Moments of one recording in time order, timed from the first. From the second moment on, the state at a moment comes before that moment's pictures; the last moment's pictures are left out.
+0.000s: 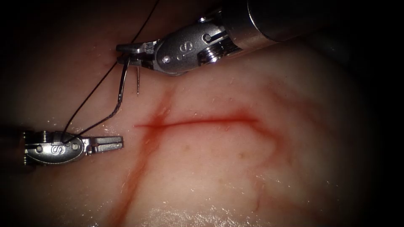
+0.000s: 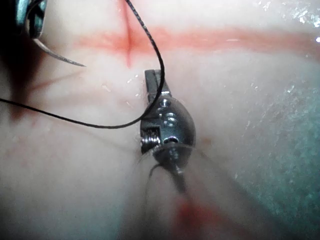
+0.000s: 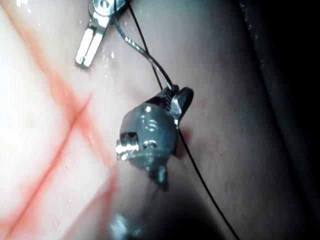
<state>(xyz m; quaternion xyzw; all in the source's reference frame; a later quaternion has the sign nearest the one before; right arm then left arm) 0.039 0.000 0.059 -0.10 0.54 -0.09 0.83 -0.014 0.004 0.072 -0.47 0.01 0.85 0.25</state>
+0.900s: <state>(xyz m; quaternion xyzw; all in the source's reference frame) 0.036 0.001 0.057 -0.12 0.54 -0.12 0.82 -0.016 0.004 0.072 -0.48 0.00 0.84 0.25</state>
